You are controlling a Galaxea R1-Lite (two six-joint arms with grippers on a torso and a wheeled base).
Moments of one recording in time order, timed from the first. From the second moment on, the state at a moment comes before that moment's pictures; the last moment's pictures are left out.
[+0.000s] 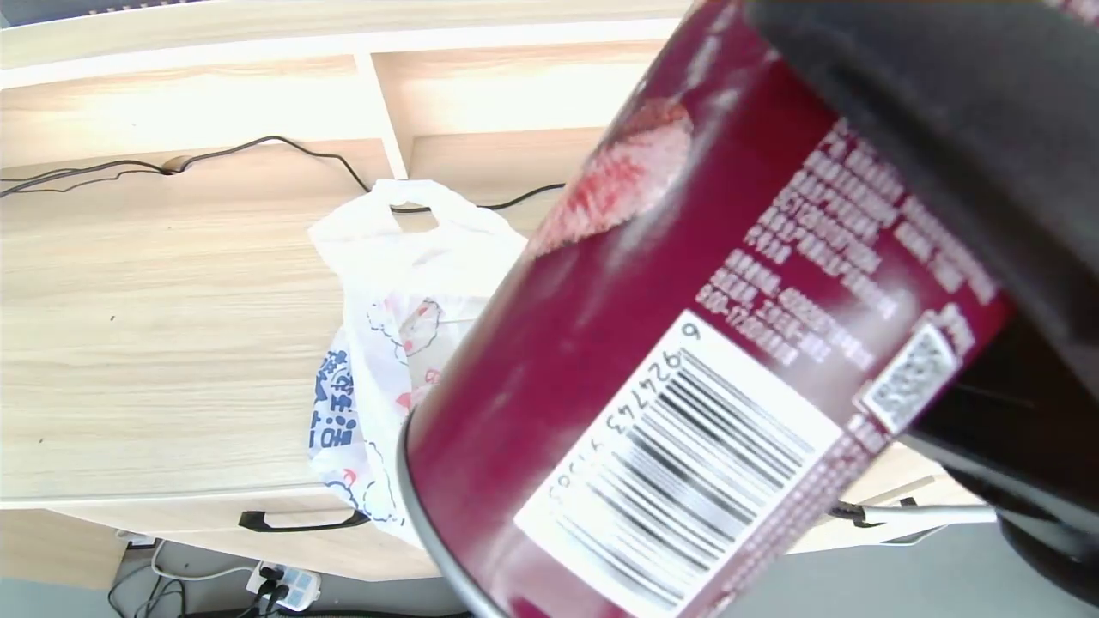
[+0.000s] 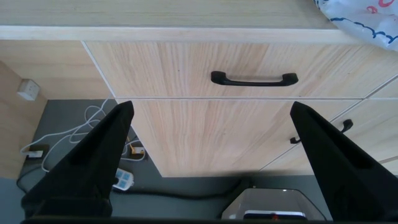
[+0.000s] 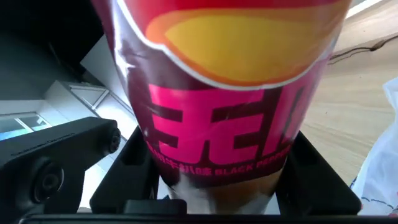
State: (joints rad) left arm 0.00 0.00 0.00 -0.02 0.00 0.02; right arm 1.09 1.46 -0.71 -1.33 0.23 0.62
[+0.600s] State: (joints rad) left arm 0.00 0.00 0.00 -0.02 0.00 0.02; right arm 1.05 1.46 -0.71 -1.33 0.23 0.67
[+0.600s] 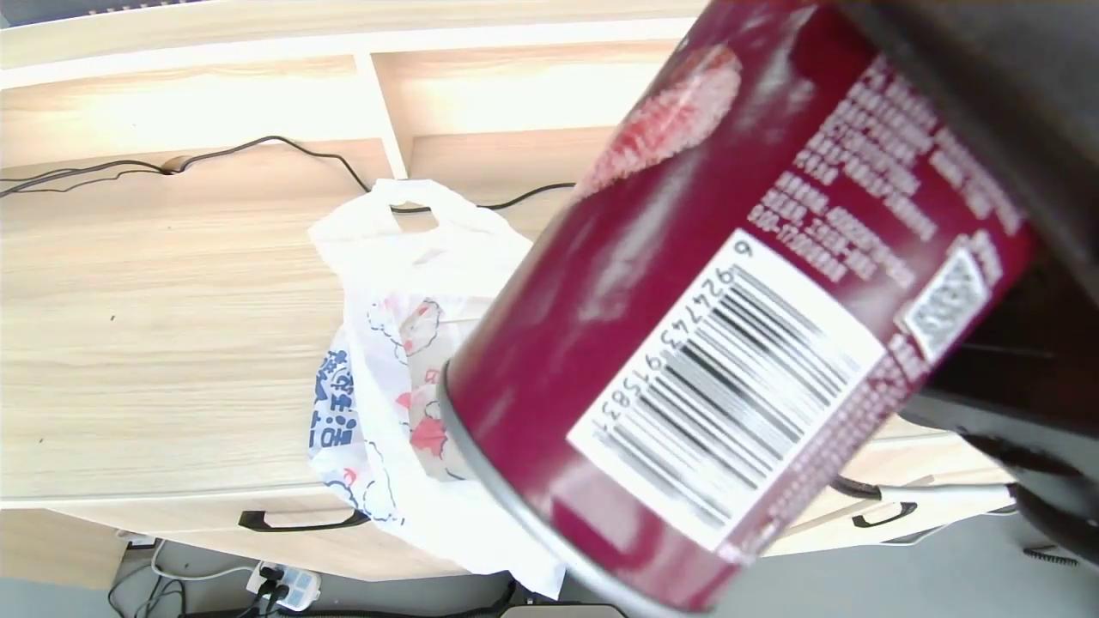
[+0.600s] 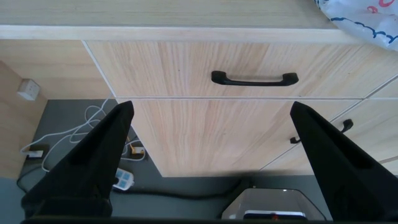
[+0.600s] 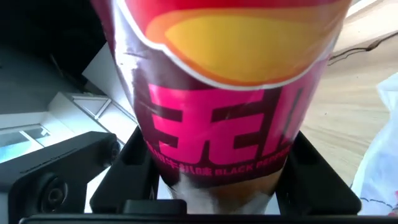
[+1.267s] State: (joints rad) left arm 0.00 0.00 0.00 -0.02 0.00 0.02; right arm 0.60 1.73 -1.13 -1.28 0.35 -0.46
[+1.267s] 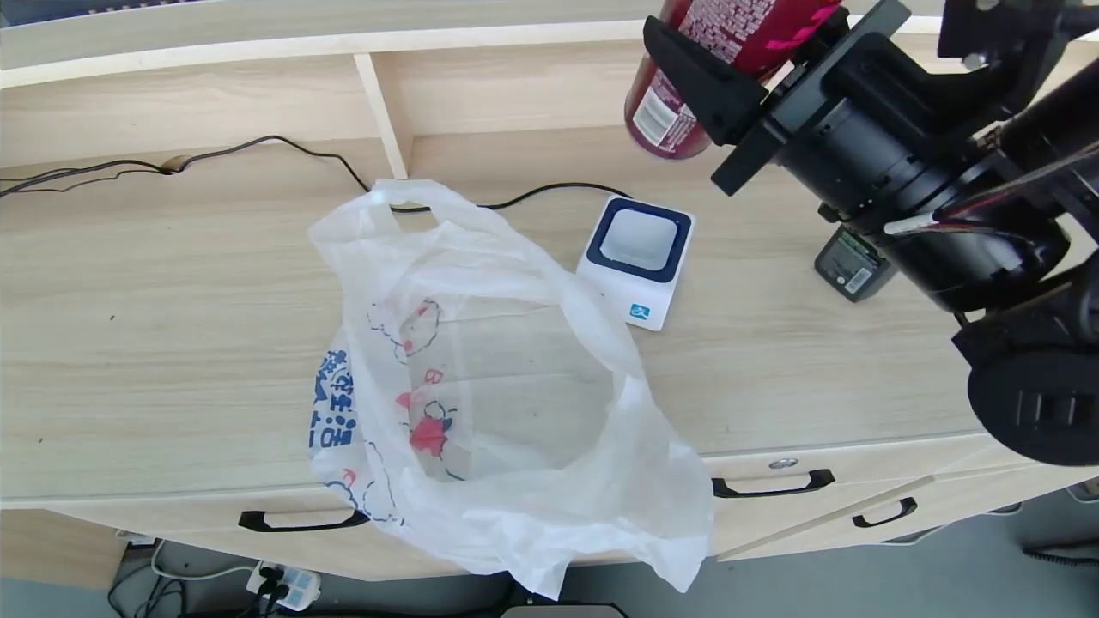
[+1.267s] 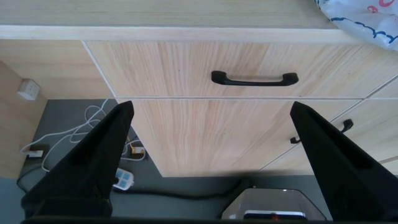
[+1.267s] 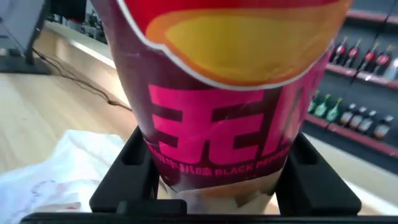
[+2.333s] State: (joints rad) left arm 0.00 0.00 0.00 -0.02 0.00 0.02; right arm 0.44 1.94 -1.20 -1.32 0.79 -0.98
